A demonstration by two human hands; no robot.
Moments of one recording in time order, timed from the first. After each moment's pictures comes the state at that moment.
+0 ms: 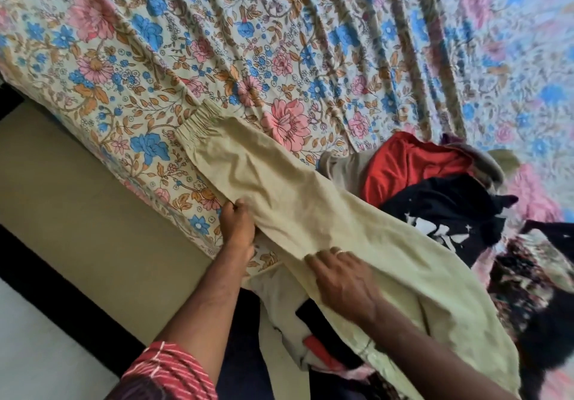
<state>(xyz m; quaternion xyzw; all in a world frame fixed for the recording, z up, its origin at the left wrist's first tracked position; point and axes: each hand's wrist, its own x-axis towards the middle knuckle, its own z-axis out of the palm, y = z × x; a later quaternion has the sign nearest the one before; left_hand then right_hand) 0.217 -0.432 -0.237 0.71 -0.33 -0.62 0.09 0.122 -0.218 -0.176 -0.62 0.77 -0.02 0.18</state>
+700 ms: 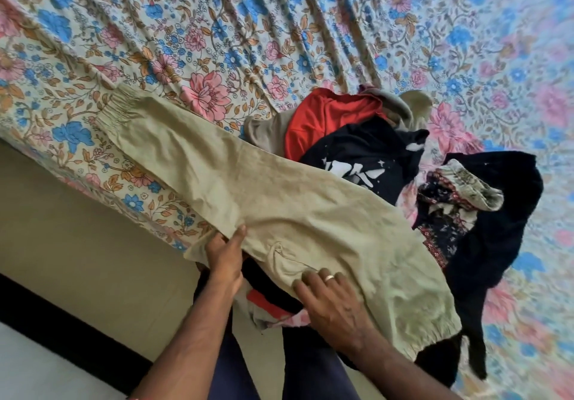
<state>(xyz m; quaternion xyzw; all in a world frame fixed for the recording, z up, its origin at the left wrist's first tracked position) 0.232 -0.248 -0.214 0.66 -0.33 -0.67 0.11 0.159 -0.032 -0.141 -0.57 0.81 0.00 0.13</state>
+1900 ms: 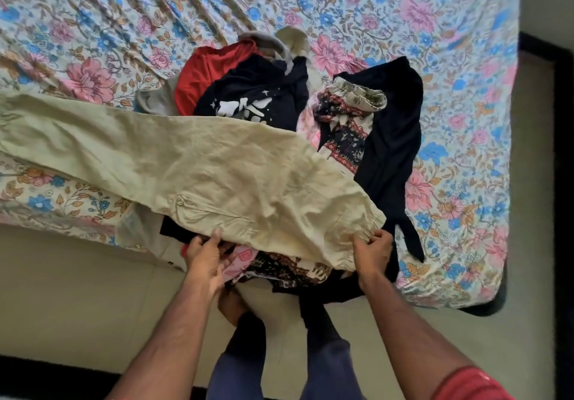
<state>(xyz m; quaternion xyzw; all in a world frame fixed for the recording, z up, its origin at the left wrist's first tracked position) 0.261 -0.097 -0.182 0.64 -0.30 -0.71 -0.01 0.167 0.186 -0.175 0.39 0.82 -0.39 0.16</state>
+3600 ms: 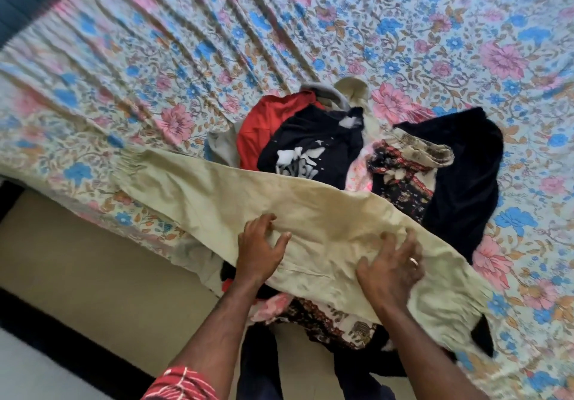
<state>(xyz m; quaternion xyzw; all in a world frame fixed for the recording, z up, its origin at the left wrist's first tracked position) 0.183 -0.104 -0.169 0.34 -0.86 -0.38 0.00 0.100 0.127 -0.161 -0.01 0.98 -0.14 0.15</state>
